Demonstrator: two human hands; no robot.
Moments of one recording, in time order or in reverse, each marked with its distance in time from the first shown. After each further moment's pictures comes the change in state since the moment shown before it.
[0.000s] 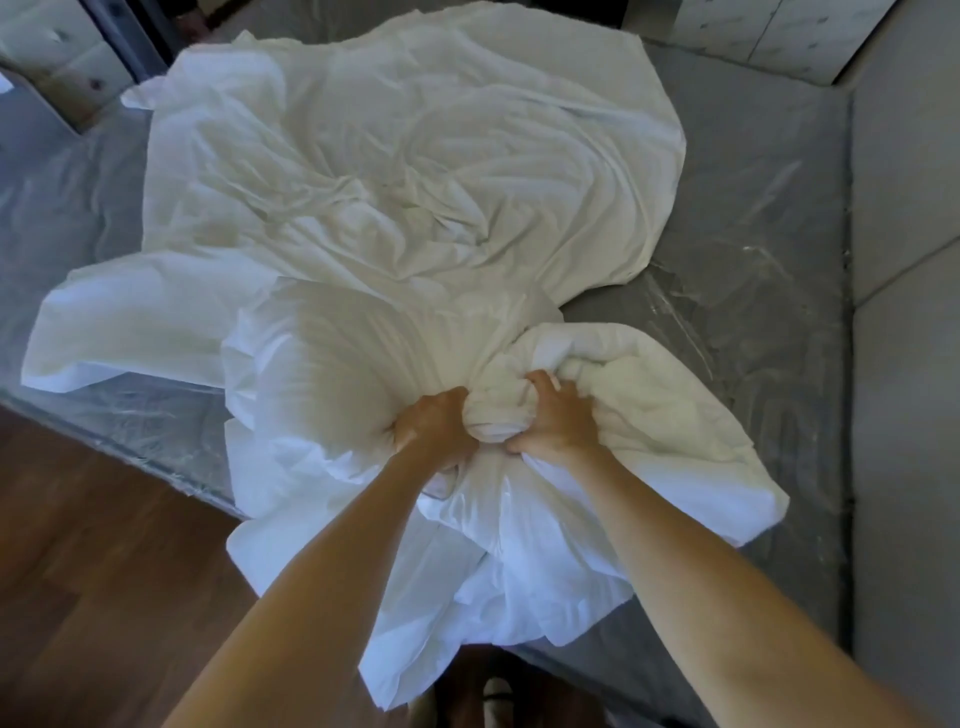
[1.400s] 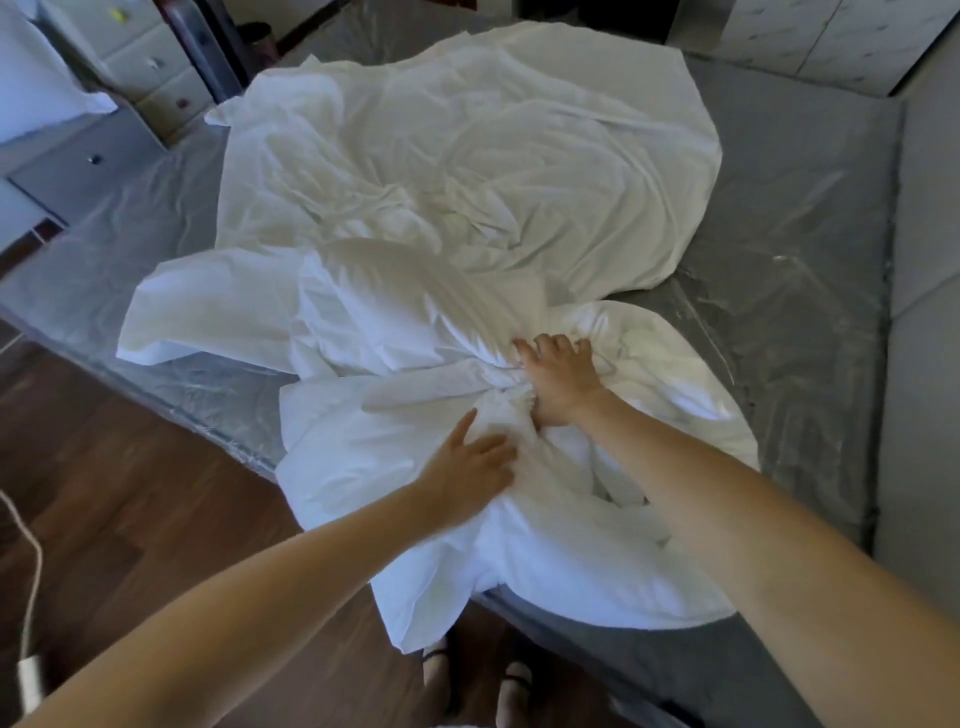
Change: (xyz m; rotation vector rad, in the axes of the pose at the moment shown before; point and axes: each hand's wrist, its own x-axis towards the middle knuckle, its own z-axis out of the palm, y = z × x) left_hand -0.095 0.003 0.007 0.710 0.061 0.711; right_hand 0.000 -0.023 -0.032 -0.707 0.065 -0.470
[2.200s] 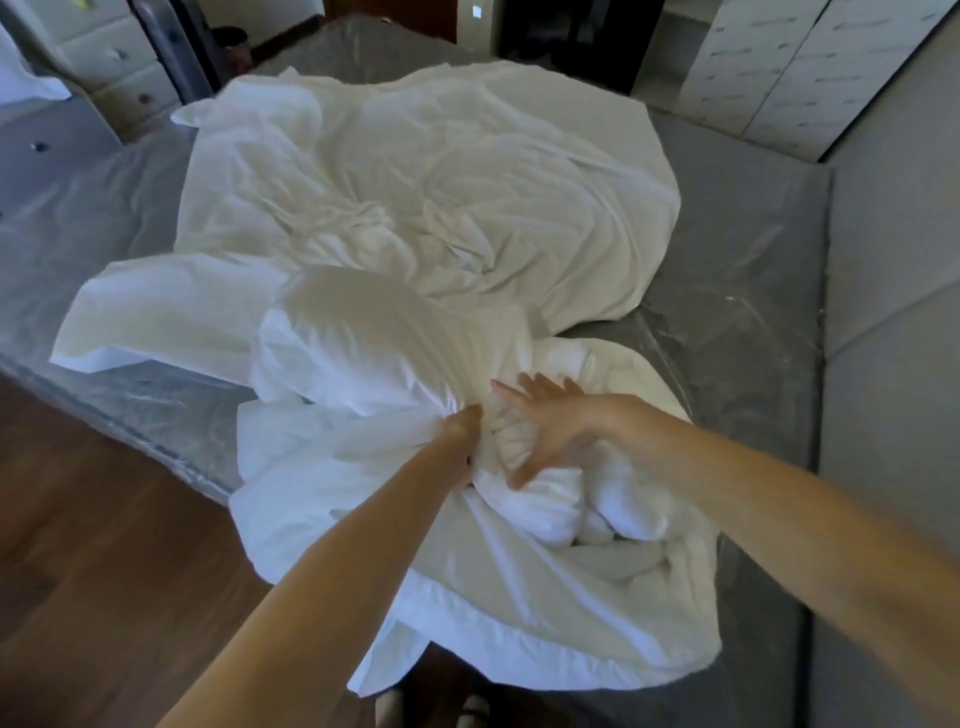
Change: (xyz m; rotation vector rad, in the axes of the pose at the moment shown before) left_hand 0.069 -0.024 -0.031 -2.281 0.044 -1.224; right_hand -0.033 0.014 -0.054 0.197 -0.499 -0.103
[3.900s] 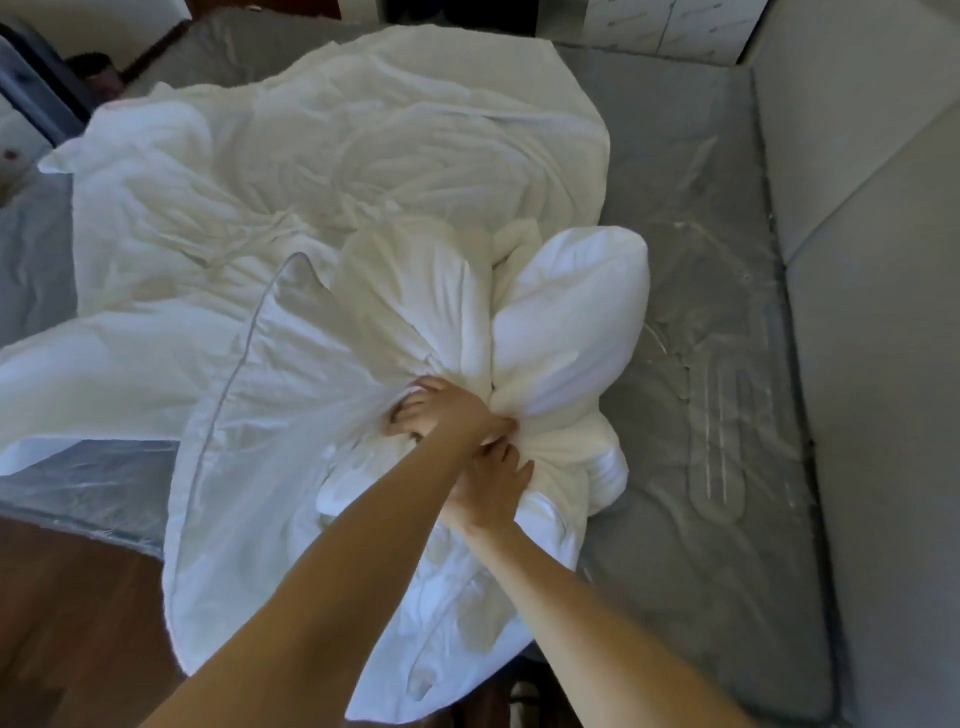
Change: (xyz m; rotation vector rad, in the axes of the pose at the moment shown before) left_hand 0.032 0.013 0.051 1.466 0.432 0.155; right_hand 0.052 -0.091 0.102 0.555 0.557 0.644
